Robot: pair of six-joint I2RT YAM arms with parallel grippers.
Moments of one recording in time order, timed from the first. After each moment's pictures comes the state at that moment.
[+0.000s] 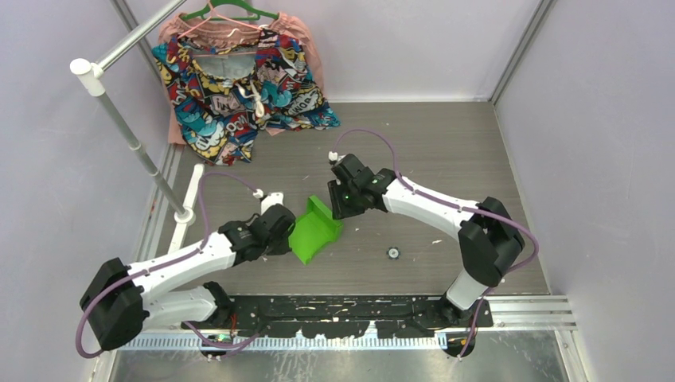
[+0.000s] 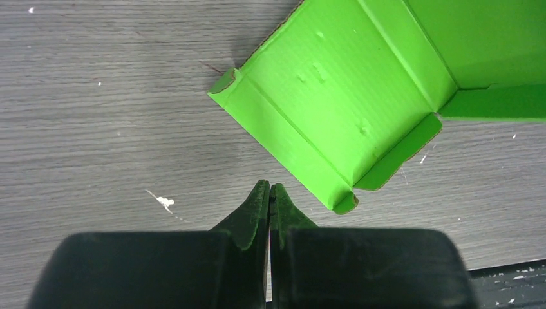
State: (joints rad) left arm -0.85 1.11 0.63 -0.54 -0.30 -0.79; right arm 0.81 1.63 1.18 -0.54 -0.02 0.48
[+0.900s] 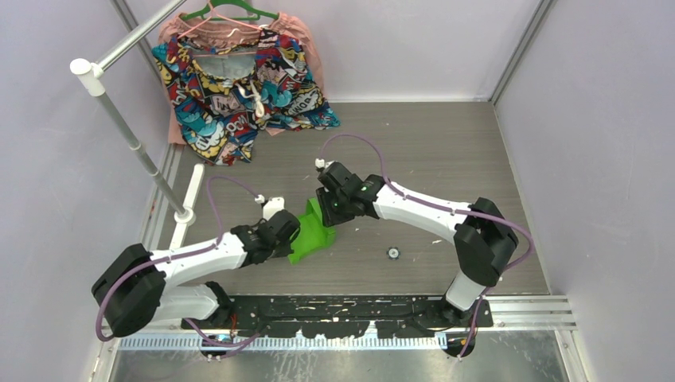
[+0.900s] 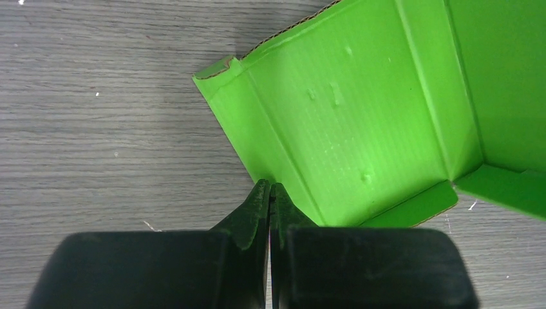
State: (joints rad) left arm -0.85 1.21 0.54 -0.38 -0.38 -0.83; right arm 0.89 1.66 1.22 -0.54 0.01 0.50
